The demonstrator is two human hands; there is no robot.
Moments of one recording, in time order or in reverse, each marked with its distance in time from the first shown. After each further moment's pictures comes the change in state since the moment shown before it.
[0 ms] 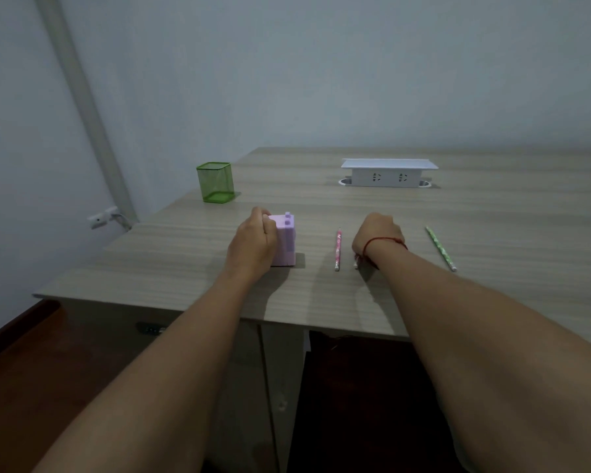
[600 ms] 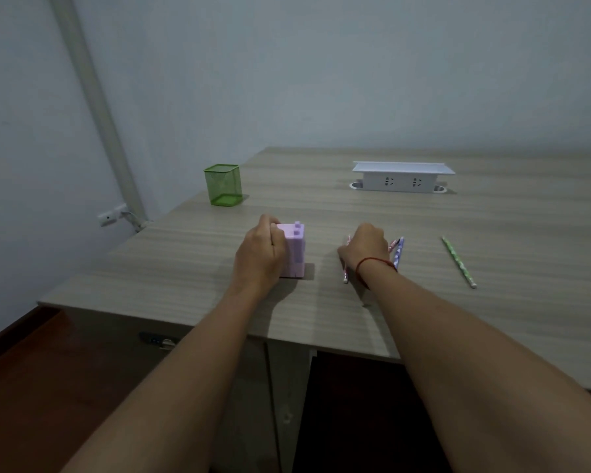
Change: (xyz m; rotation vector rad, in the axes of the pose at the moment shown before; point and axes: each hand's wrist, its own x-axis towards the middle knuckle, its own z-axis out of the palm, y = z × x) left_hand 0.000 -0.002 0.004 -0.007 0.073 0.061; right_hand 0.013 -0.021 0.038 0.215 -0.004 -0.060
